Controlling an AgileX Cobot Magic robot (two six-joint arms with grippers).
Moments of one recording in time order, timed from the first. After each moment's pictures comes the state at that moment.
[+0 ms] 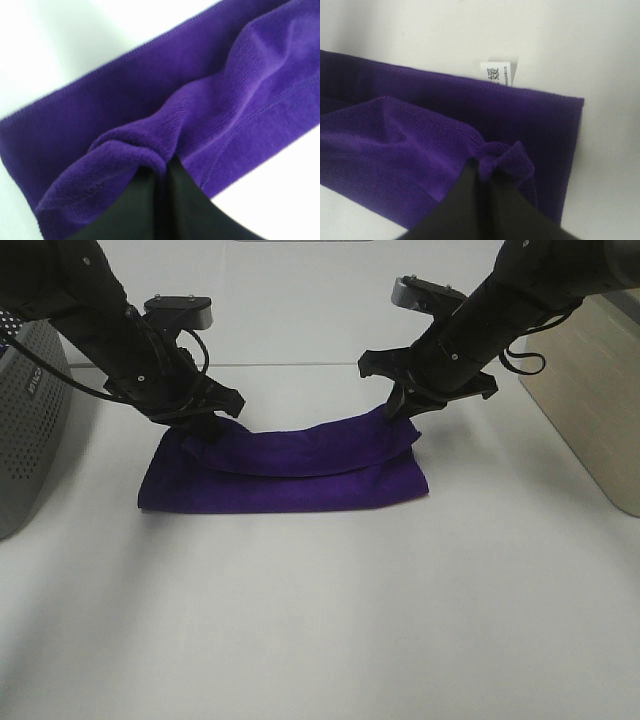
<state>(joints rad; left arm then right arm) -0.31 2.10 -1.48 -0.41 0.62 0.37 0.27 2.13 -1.50 0.47 0.60 -0.28</state>
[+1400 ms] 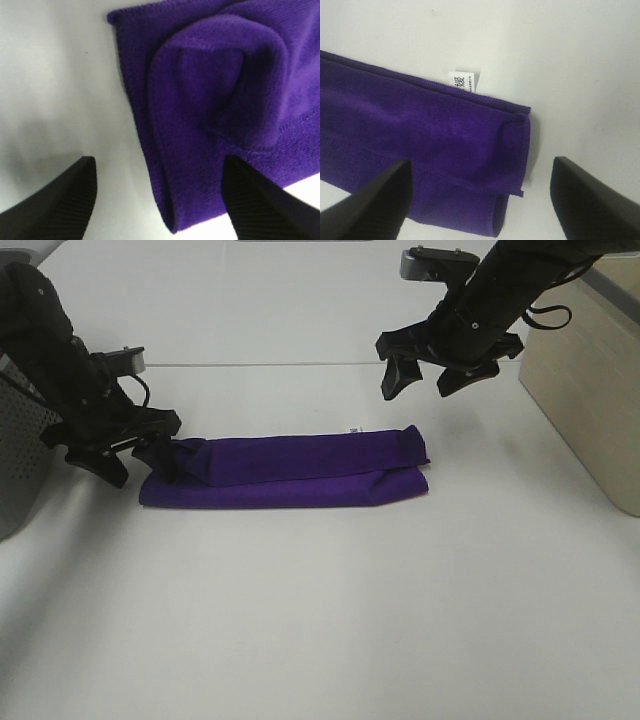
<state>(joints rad) -0.11 2.26 -1.56 -0.41 0.86 0.26 0.27 2.06 -1.57 0.24 0.70 -0.20</state>
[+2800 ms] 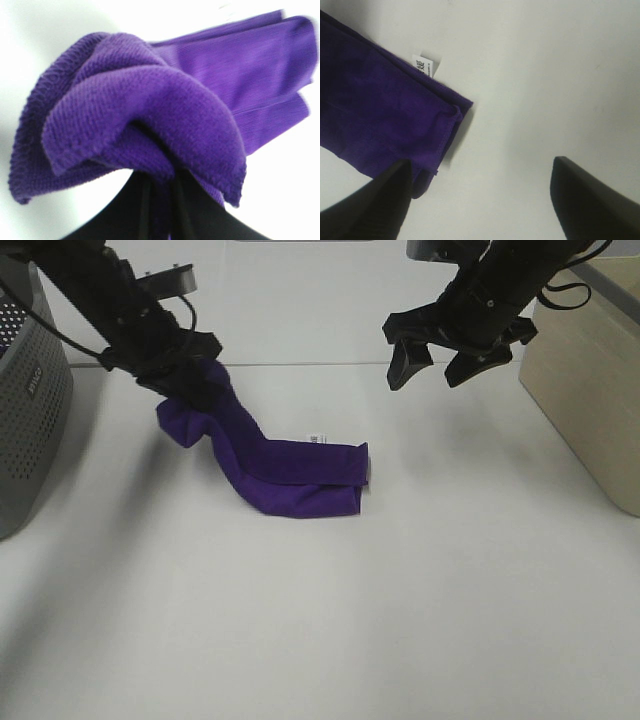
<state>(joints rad) -0.21 2.28 -1.92 -0.49 1.10 0.39 0.27 1.99 -1.57 0.24 0.79 -0.20</state>
